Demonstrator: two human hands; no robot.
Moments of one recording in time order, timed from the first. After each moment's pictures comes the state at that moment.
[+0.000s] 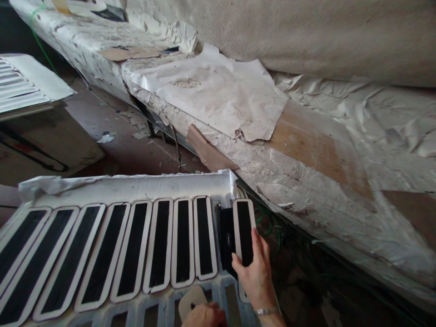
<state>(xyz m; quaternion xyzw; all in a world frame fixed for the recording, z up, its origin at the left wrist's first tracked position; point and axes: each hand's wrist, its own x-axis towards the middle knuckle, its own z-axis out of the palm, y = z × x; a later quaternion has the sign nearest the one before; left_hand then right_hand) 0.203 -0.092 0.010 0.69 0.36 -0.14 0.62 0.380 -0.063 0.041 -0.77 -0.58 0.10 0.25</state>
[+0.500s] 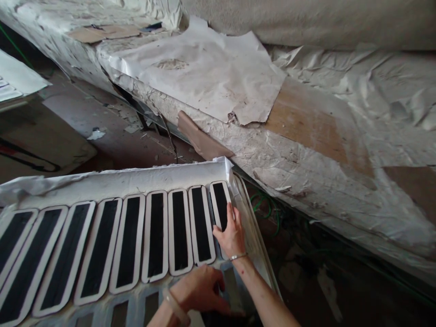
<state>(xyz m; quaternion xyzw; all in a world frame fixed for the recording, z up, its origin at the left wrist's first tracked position) 0.207 -0.038 0.050 0.68 0.38 -0.18 0.61 0.352 -0.013 -0.002 -0.77 -0.57 0.18 0.22</state>
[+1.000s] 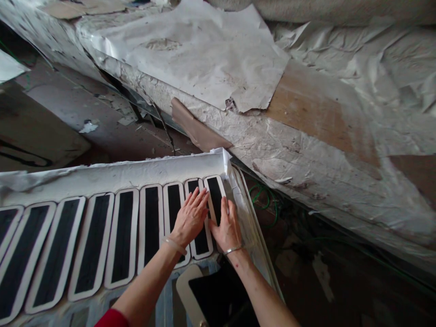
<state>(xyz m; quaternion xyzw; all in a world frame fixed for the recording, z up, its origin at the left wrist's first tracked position) 0.207 0.048 -0.017 0.88 0.45 0.10 0.14 0.352 -0.017 -0.015 -0.75 -0.60 0.19 0.19</state>
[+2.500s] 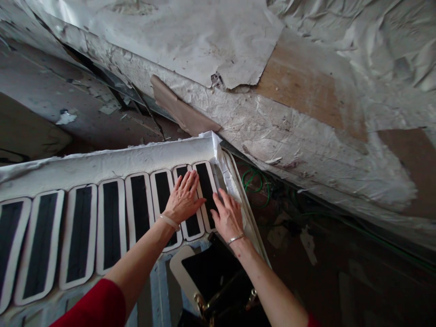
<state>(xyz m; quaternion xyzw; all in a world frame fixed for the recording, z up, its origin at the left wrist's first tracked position) 0.214 0.054 -0.018 0.89 0.44 0.00 0.08 0.382 -0.039 0.012 -0.73 -0.65 0.18 0.07</state>
